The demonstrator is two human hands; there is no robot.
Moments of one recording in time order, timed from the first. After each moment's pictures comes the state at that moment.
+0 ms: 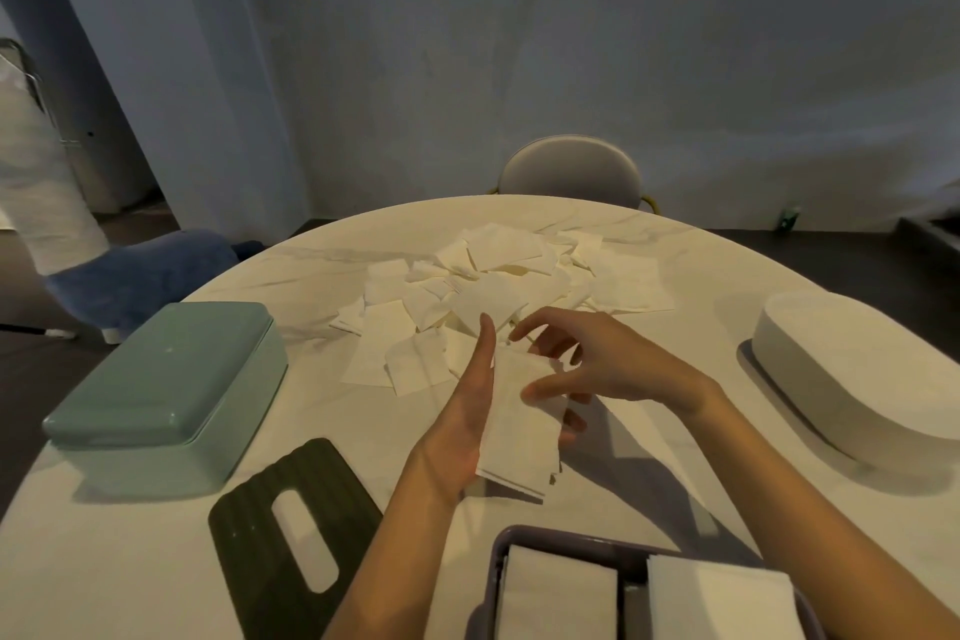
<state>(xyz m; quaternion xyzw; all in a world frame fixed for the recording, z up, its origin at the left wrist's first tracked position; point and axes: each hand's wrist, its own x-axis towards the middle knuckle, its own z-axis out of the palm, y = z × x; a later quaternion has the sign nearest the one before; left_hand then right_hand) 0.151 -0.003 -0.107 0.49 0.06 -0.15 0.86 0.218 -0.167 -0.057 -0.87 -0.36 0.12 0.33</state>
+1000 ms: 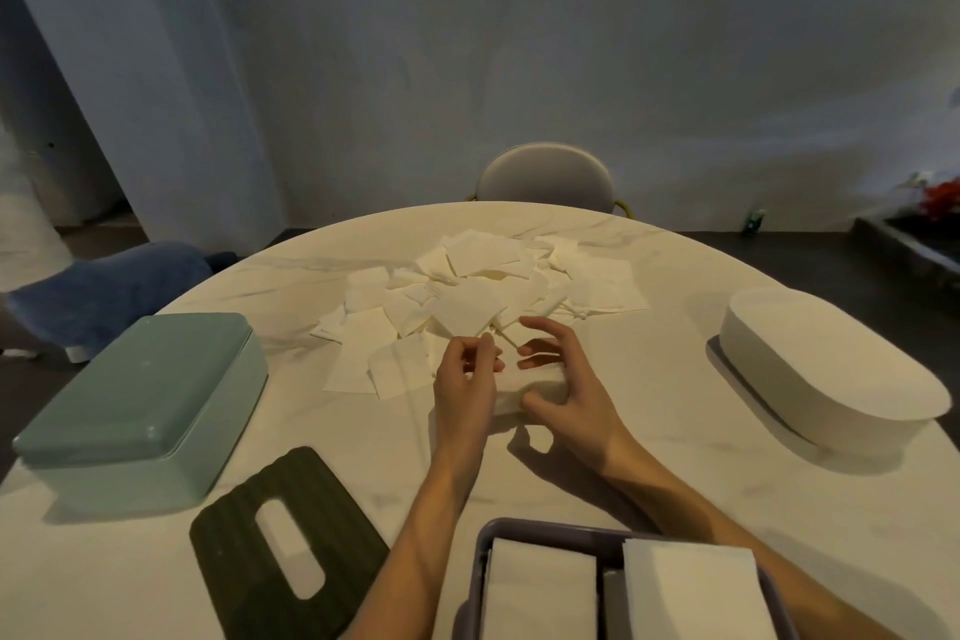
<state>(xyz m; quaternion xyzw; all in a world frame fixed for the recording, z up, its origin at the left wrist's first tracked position) 0.154 -0.030 -0.125 0.67 0.16 0.23 0.69 0.176 -0.159 -0.122 -0.76 -0.26 -0.02 0.59</state>
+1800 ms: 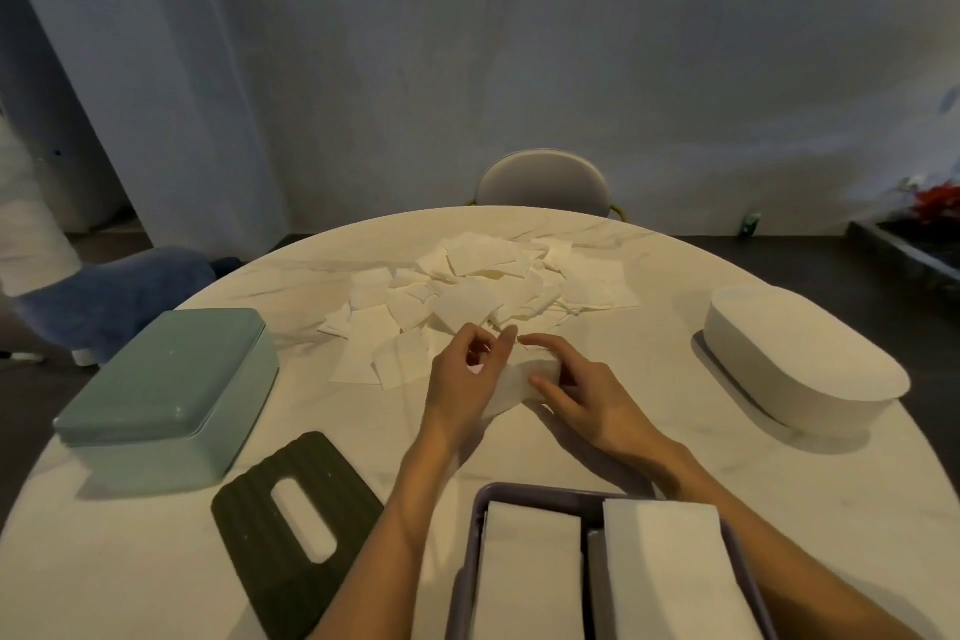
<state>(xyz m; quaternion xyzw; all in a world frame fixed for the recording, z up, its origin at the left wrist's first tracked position) 0.140 -0.018 -0.108 0.78 0.05 0.20 0.59 0.182 -0.193 -0.129 -0.81 -0.34 -0.02 0.47</state>
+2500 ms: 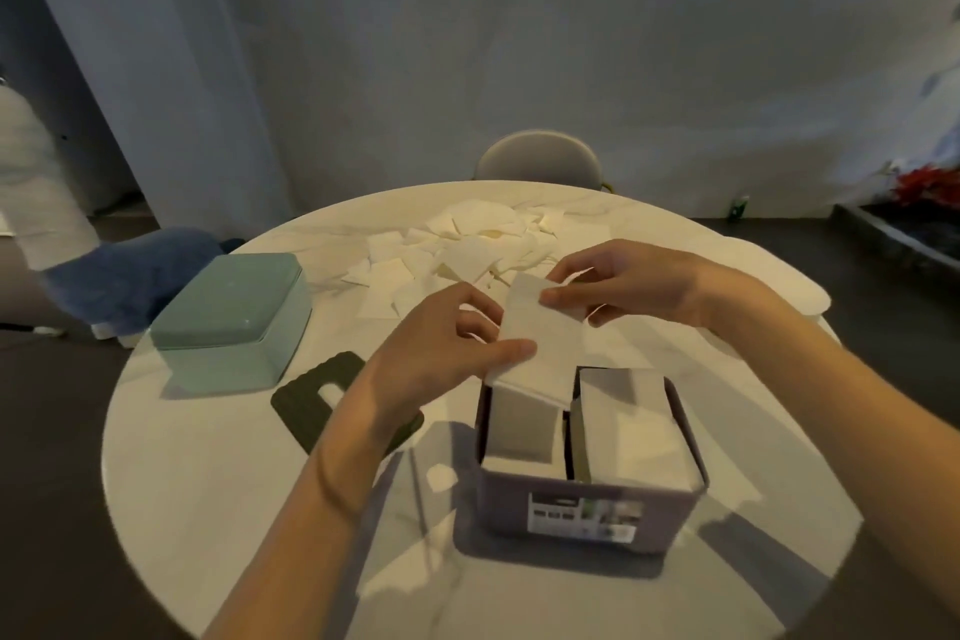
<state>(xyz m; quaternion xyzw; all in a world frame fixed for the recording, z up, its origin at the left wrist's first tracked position) -0.027 -0.017 0.000 0.87 0.01 0.03 0.50 0.095 -0.227 0.027 -0.84 -0.28 0.20 0.41</state>
